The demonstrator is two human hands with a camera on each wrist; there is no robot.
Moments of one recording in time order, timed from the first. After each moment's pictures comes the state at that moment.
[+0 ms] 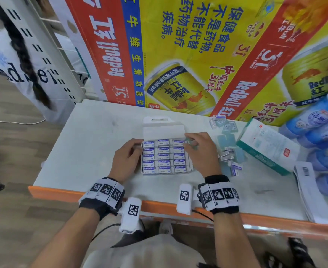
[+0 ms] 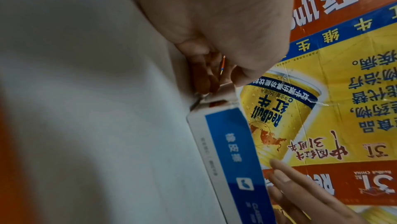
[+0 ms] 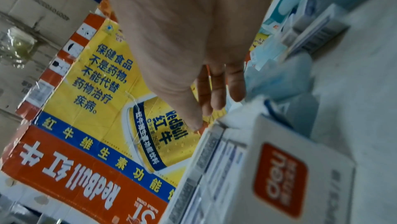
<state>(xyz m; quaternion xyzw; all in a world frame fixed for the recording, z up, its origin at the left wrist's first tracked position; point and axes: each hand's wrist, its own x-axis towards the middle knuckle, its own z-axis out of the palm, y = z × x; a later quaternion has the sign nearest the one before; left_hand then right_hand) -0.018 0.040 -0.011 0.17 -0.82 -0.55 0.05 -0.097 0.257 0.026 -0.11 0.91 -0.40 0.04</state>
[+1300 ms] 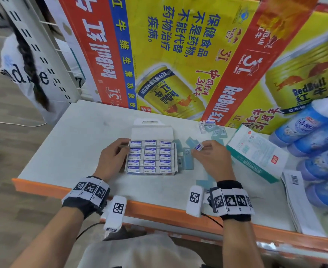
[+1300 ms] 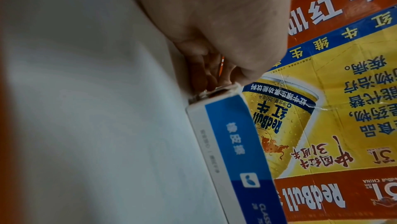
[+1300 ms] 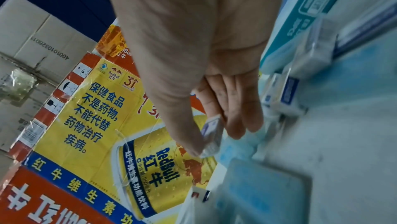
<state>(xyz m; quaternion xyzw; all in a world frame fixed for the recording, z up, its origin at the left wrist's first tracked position) -0.015 0.048 -0.006 0.21 -0.81 -0.54 0.06 -0.110 0.322 0.033 -0.01 0.89 -0.45 0.07</state>
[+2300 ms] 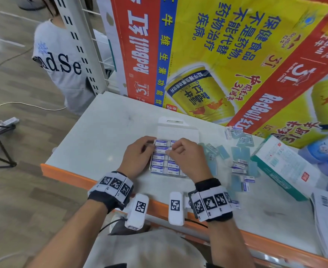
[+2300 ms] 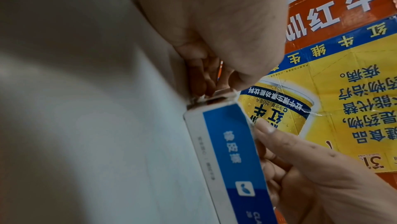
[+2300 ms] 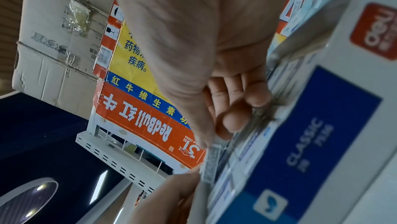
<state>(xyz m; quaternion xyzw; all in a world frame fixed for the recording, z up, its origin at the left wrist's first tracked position) -0.017 0.045 -0.011 0.17 -0.83 -0.52 0.08 -0.084 0.204 0.026 -0.16 0.86 -0.46 0.15</state>
